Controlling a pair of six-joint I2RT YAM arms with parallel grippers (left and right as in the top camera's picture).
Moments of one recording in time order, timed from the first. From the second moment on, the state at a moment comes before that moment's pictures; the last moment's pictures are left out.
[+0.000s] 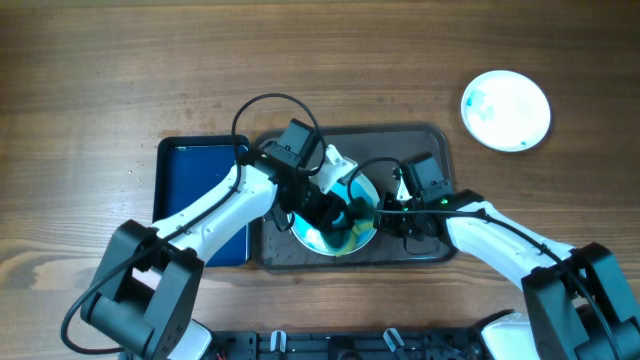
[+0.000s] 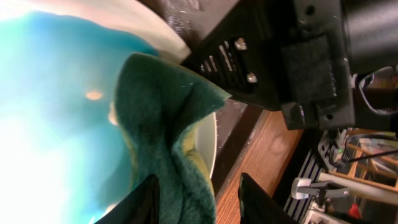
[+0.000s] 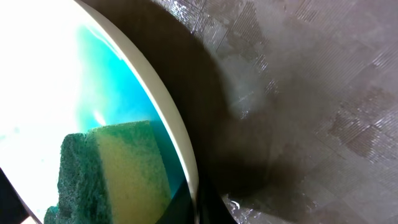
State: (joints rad) left arm -0.54 1.69 1.00 -0.64 0.66 0.09; right arm 0.42 1.54 0.62 -0.29 -0.36 0.71
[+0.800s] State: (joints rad) left arm -0.56 1.84 1.00 -0.62 0.62 0.12; right arm 0.42 1.54 0.62 -0.30 -0.37 0.71
